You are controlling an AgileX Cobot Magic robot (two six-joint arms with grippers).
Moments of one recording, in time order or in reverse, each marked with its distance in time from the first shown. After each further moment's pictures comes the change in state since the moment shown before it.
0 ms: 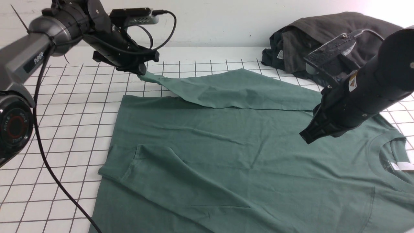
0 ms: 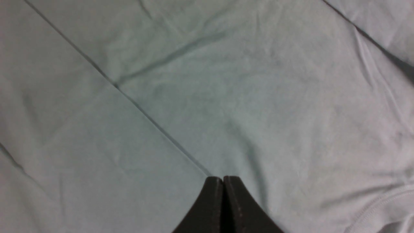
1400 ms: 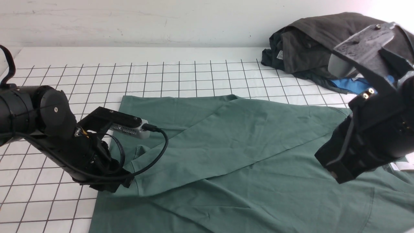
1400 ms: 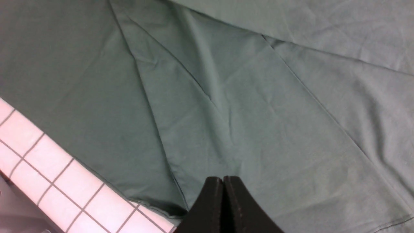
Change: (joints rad) right arm 0.184 -0.329 0.006 0.201 0.292 0.045; left arm -0.099 -0.677 1.195 0.058 -0.175 0.167
